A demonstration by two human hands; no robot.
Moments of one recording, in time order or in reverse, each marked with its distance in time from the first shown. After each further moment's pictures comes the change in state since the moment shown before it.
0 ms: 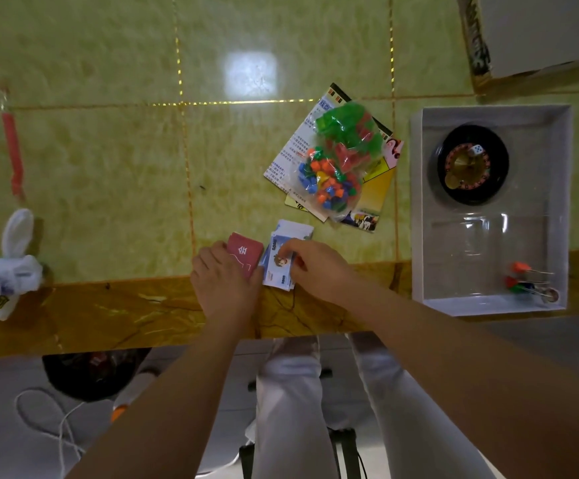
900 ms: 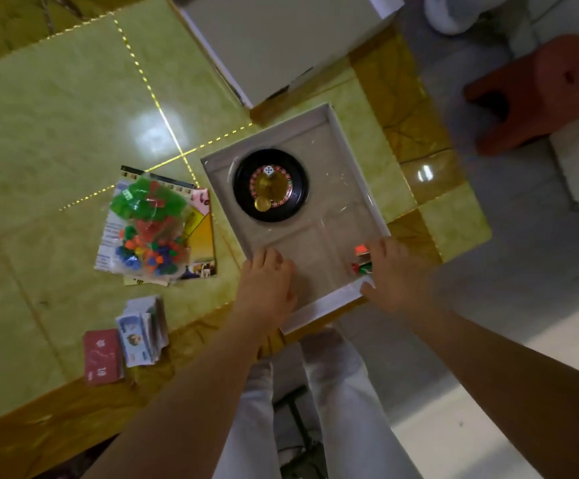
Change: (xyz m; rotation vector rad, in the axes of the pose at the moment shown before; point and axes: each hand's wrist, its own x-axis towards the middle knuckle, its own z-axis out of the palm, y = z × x) left_hand -0.074 0.280 0.009 0.388 -0.256 0.969; right_hand -0.191 0.245 -0.139 -0.428 0.418 0.508
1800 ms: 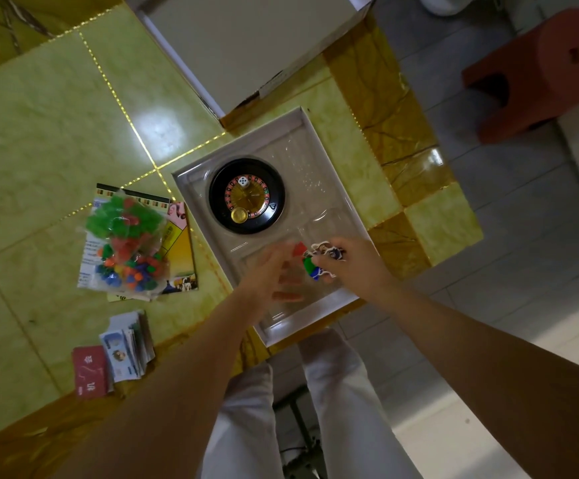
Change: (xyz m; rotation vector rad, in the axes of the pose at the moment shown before) left_hand 0.039 0.037 -0.038 -1.600 -0.251 -0.619; right_hand 0.037 -0.007 -0.024 1.094 -0.170 0.031
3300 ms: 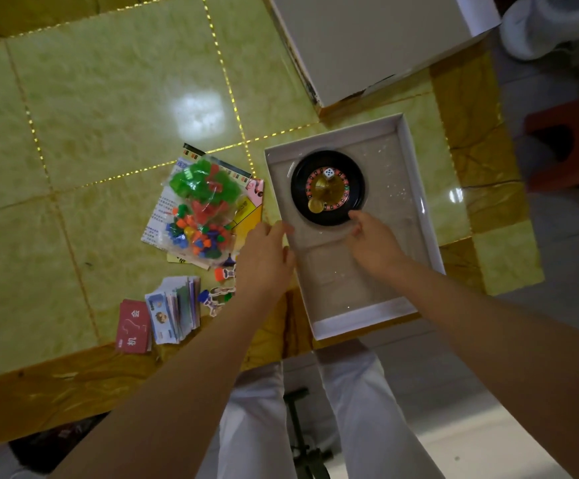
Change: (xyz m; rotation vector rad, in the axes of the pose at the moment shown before) left_hand -0.010 -0.020 -0.103 0.890 0.539 0.617; right_hand 0.049 -0.056 0.069 -0.350 -0.019 0.060
